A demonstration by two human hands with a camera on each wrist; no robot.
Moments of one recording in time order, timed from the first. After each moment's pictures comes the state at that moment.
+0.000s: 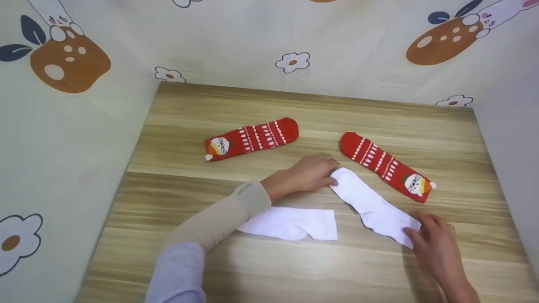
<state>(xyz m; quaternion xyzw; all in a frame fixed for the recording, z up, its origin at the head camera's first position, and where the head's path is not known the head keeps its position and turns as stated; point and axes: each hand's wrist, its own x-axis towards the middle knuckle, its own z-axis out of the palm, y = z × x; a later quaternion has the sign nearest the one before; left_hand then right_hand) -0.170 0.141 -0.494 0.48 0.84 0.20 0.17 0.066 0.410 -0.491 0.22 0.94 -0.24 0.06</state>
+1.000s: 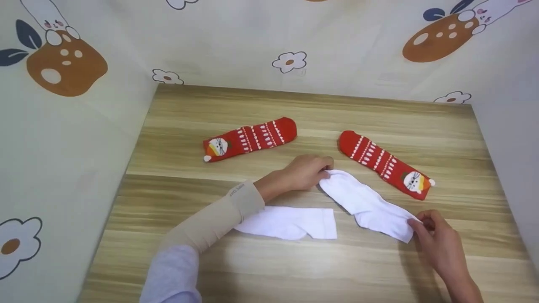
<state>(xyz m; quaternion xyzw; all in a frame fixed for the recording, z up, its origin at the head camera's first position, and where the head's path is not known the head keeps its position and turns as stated) -0.167 0.131 -0.486 0.43 0.85 0.25 0.20 0.066 0.406 -0.477 0.24 0.93 -0.27 0.03</state>
